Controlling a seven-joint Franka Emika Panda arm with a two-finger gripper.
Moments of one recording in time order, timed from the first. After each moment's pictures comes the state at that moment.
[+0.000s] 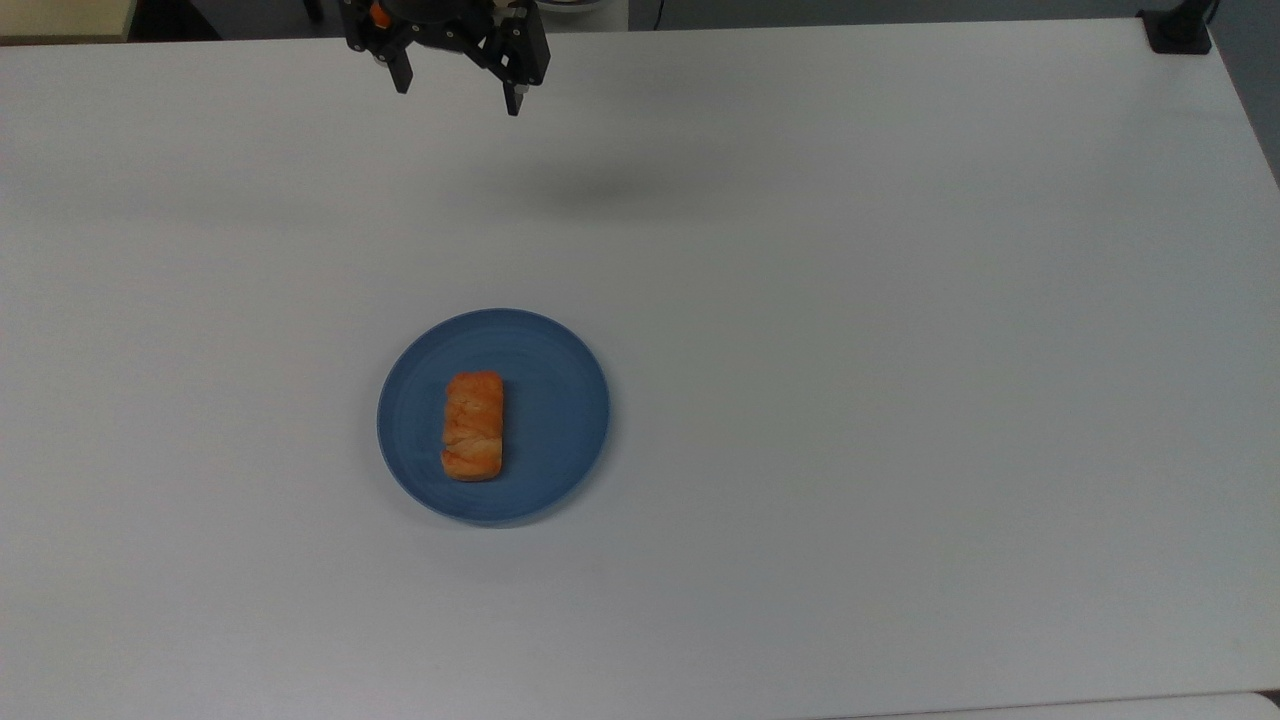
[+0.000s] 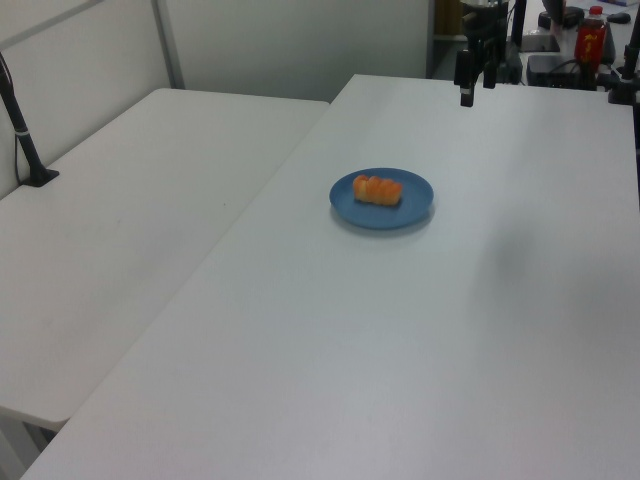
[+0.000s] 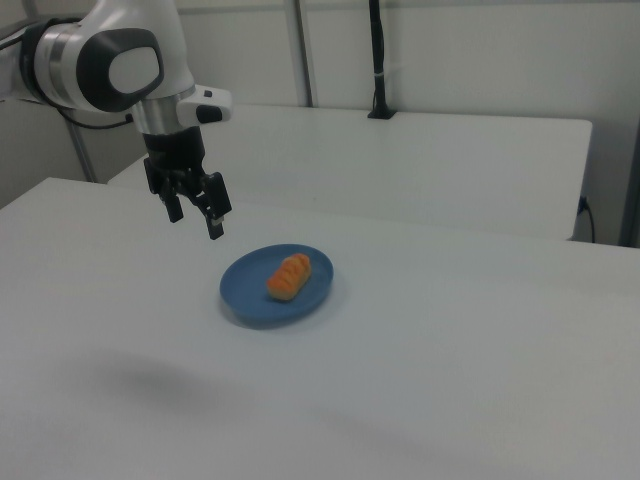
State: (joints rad) arm -0.03 0.08 0.02 -1.65 -0.01 1.73 0.15
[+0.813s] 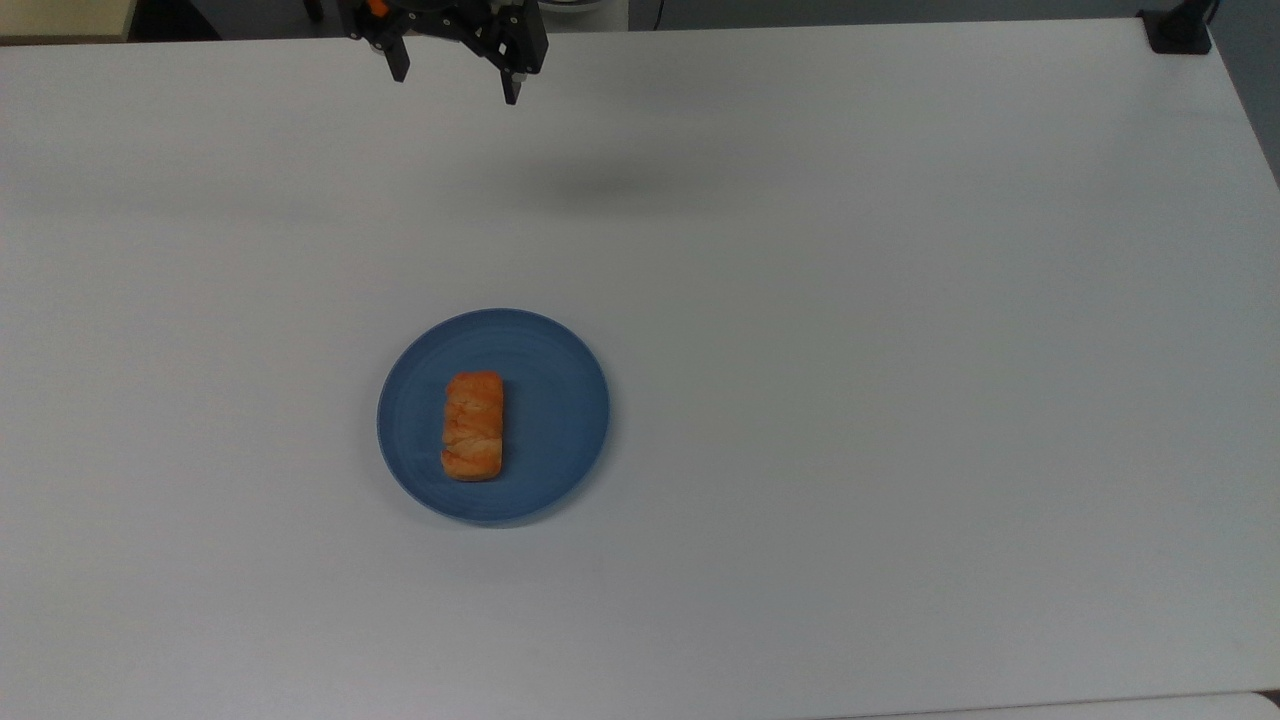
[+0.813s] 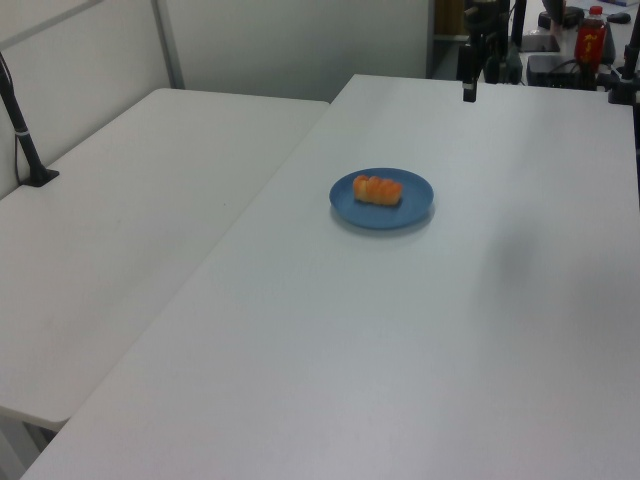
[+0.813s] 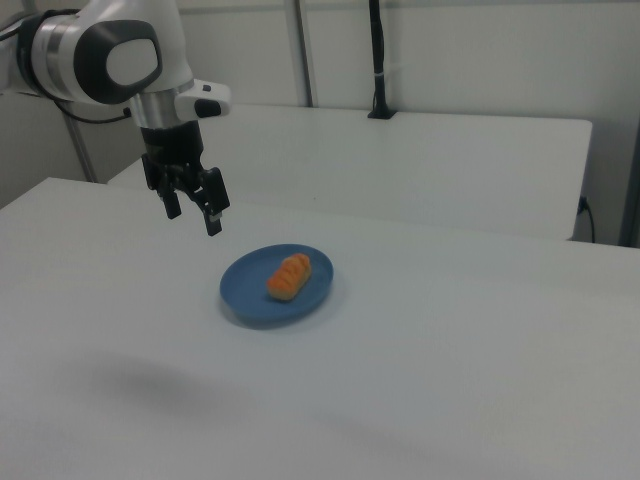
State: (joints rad) arm -0.03 0.08 0.02 -1.63 -0.01 1.69 0.15
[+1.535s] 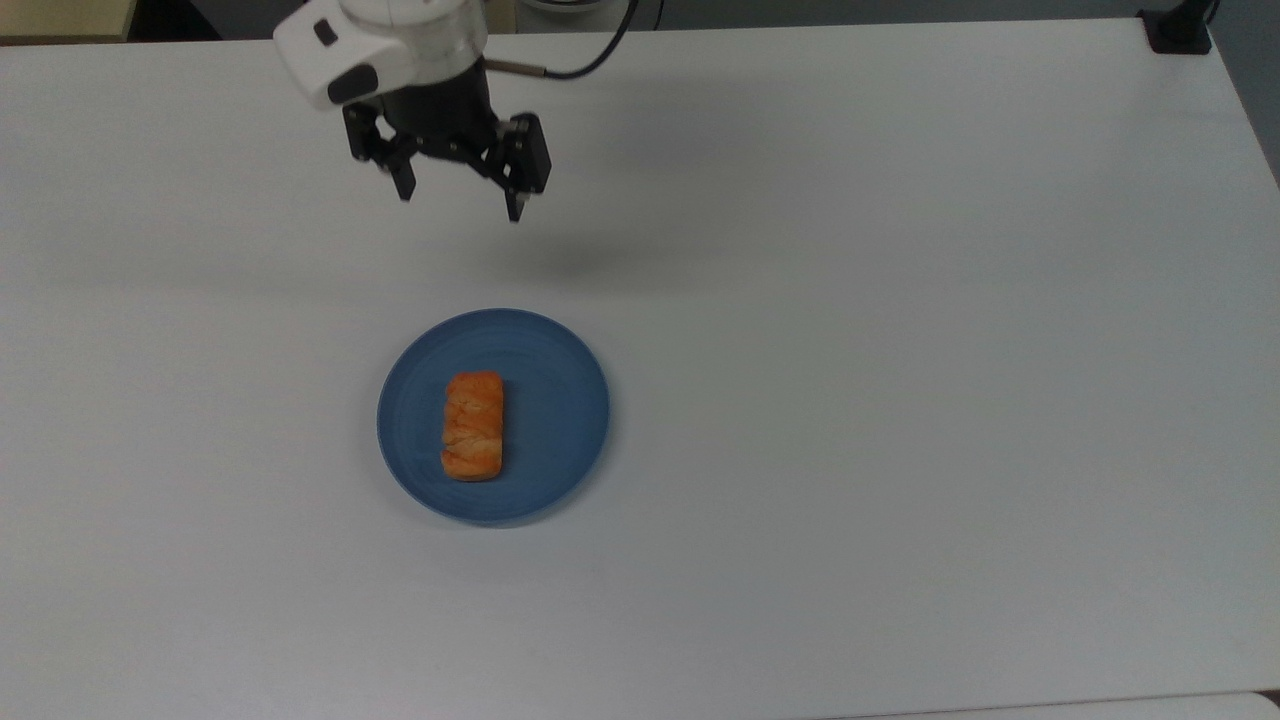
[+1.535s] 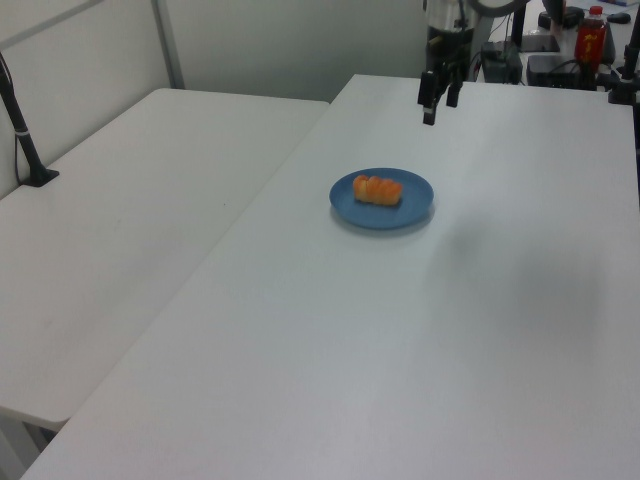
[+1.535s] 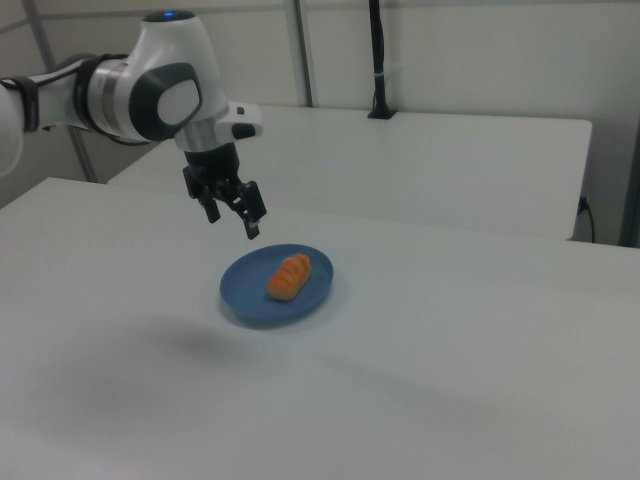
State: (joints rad) arm -0.03 0.26 0.02 -1.57 -0.01 1.91 0.15
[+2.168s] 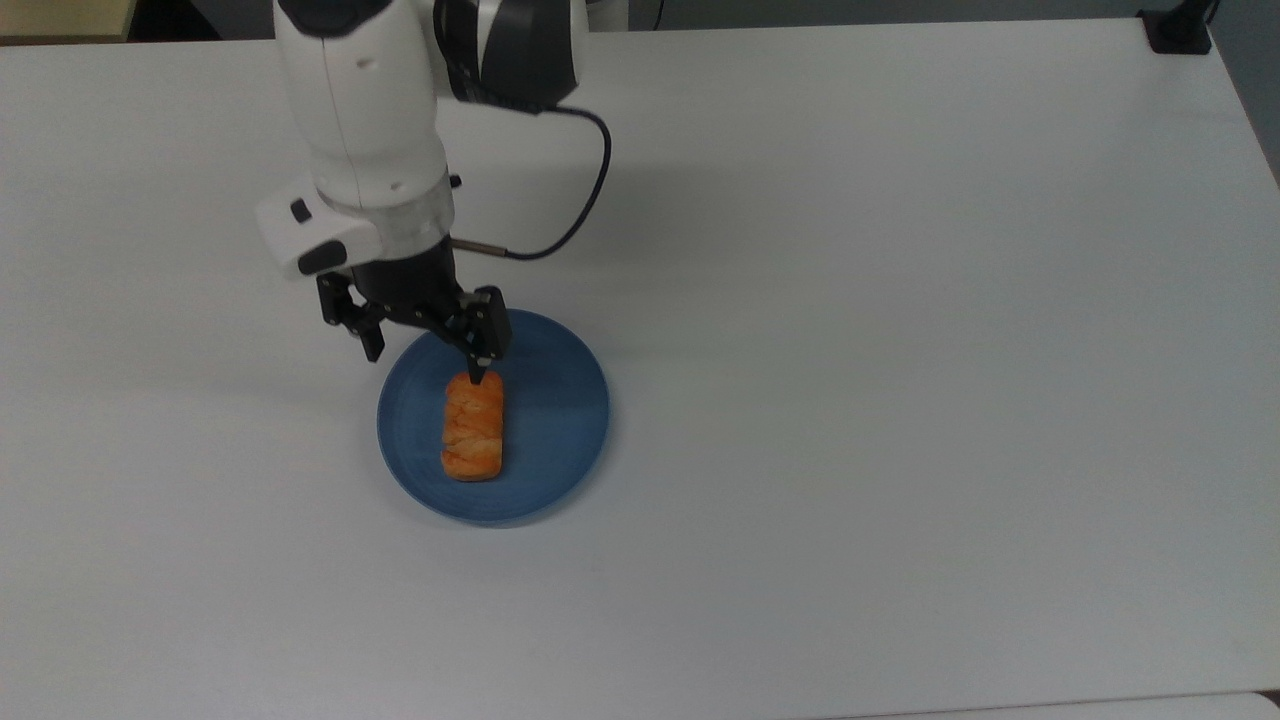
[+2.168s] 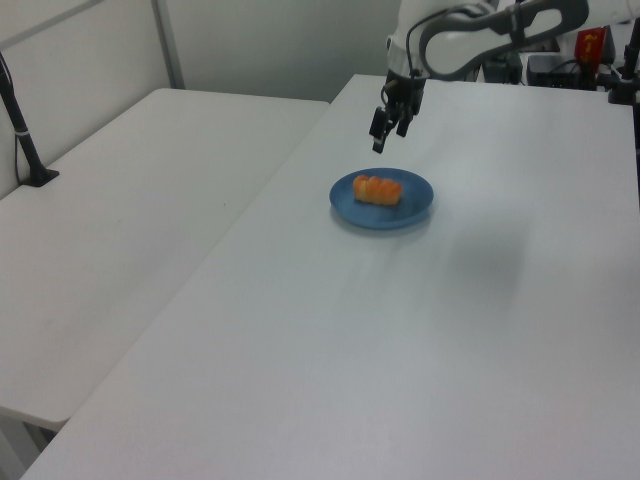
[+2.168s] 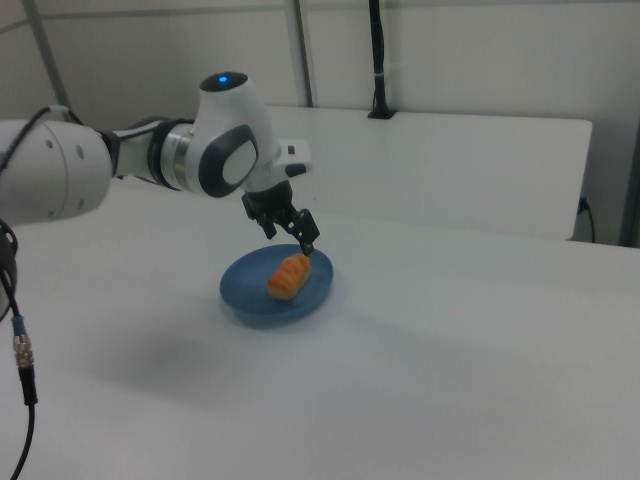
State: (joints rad) arm -0.03 0.53 -0.01 -1.43 -0.01 2.22 0.14
